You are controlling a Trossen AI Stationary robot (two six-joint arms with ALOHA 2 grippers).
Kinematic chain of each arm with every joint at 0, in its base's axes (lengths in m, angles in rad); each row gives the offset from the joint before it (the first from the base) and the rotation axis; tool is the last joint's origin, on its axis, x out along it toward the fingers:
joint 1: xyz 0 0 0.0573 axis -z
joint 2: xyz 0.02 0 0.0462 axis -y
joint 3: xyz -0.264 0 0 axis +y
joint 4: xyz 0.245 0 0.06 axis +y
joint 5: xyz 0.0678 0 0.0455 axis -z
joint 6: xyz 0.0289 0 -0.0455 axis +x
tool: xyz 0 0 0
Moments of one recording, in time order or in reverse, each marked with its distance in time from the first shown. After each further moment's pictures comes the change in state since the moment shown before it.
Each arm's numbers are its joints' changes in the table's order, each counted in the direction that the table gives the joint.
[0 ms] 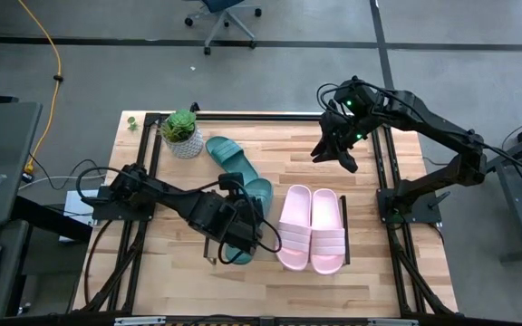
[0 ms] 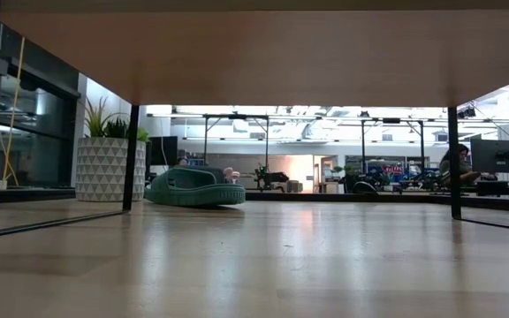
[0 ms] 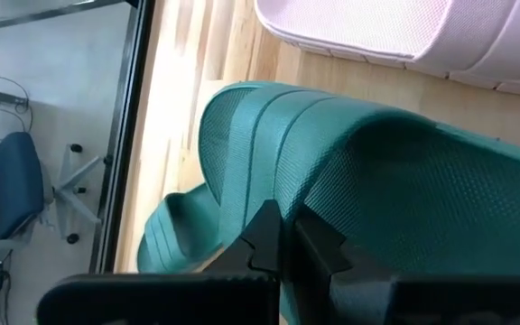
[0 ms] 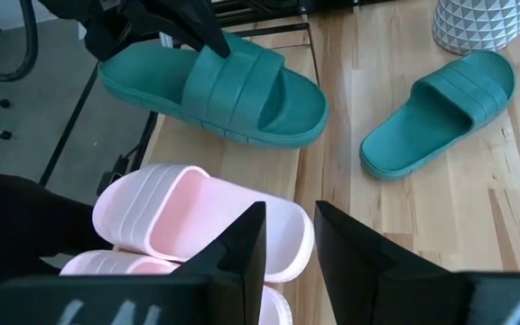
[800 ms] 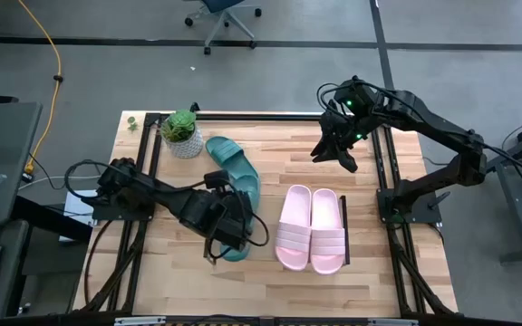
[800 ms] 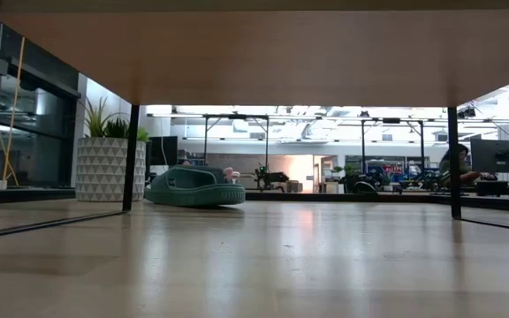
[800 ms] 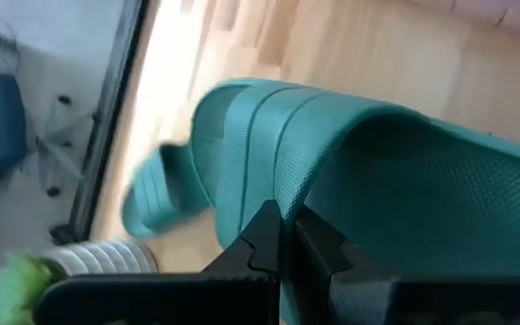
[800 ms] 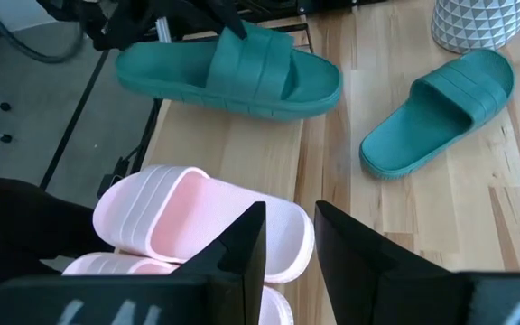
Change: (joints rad) left arm 0.000 0.104 0.192 0.000 0.036 -0.185; right arm 0.000 0.000 0.000 -0.003 0.001 0.012
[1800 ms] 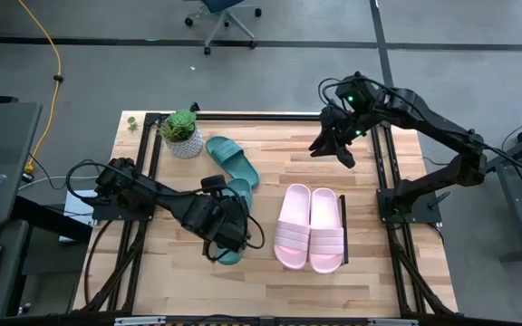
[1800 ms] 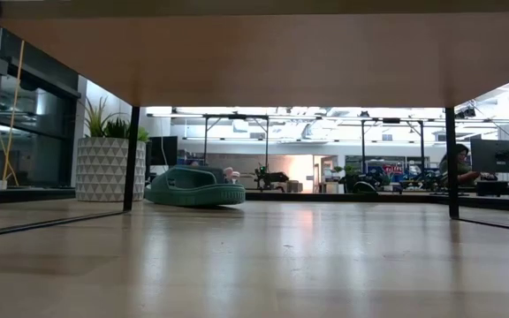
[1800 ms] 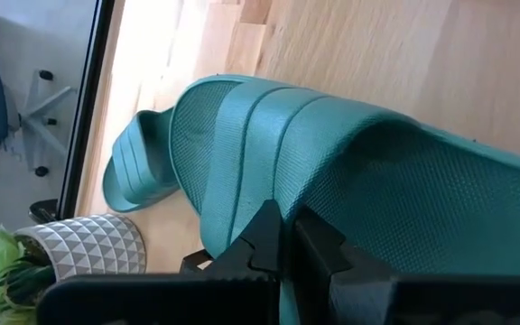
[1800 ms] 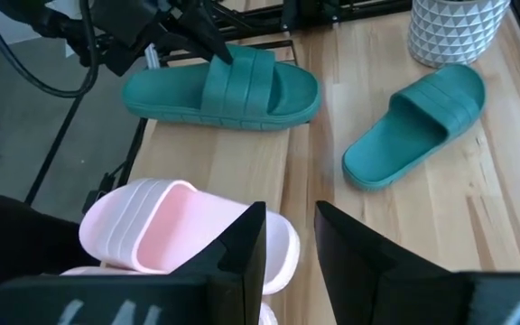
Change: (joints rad) left arm 0.014 0.017 0.078 0.001 0.064 -0.031; right arm 0.033 0.000 0.000 -0.039 0.007 0.006
